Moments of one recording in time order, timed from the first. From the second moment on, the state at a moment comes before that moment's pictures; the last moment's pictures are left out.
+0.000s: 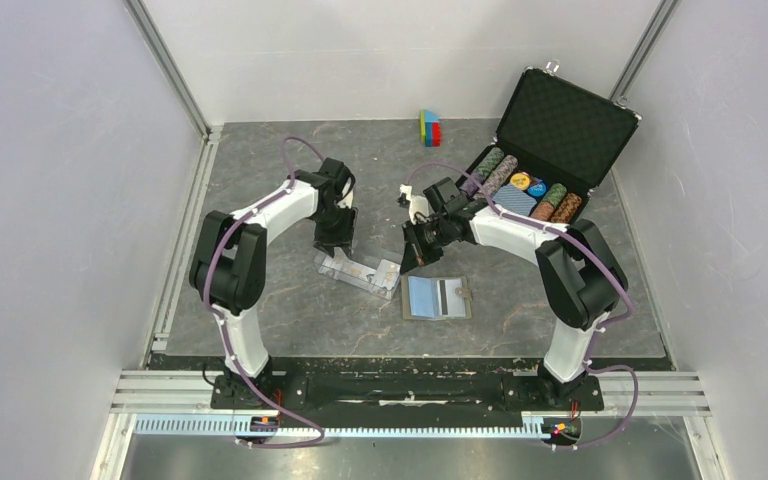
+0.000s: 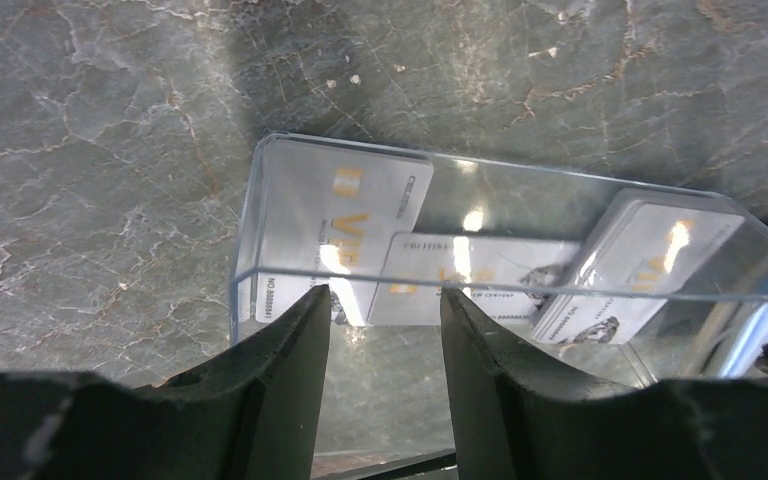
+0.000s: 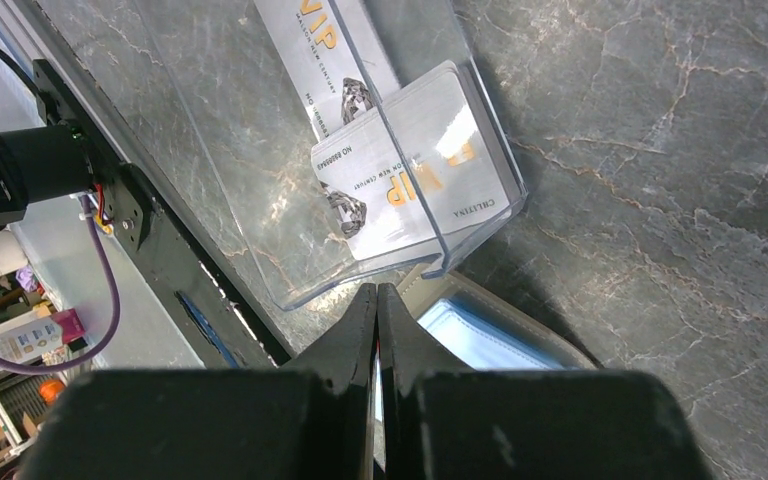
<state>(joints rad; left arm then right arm) -0.39 1.88 1.37 -0.85 0.11 -0.24 0.58 1.82 1.17 -0.40 -0.61 0.24</state>
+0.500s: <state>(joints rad) -0.41 1.94 1.34 -0.84 0.12 -0.24 0.58 1.82 1.16 -0.40 -0.59 0.24</state>
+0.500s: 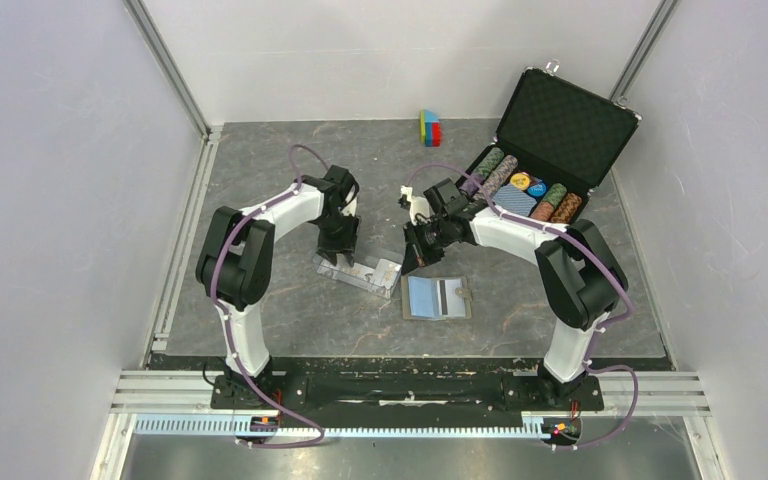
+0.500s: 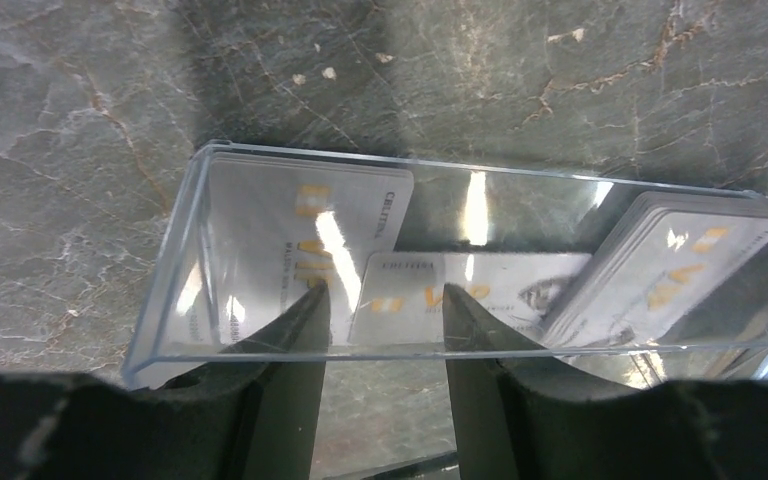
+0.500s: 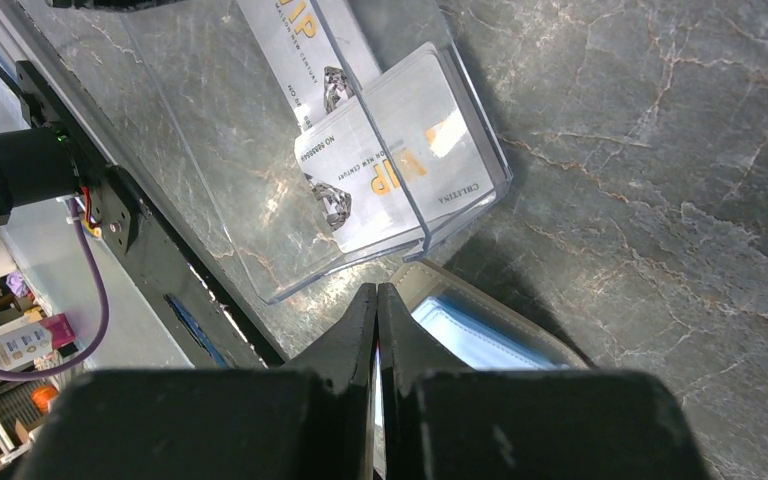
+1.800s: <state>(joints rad) -0.43 1.89 1.30 -0.76 0.37 -0.35 0.57 1.80 1.15 -0.38 -0.52 0.23</state>
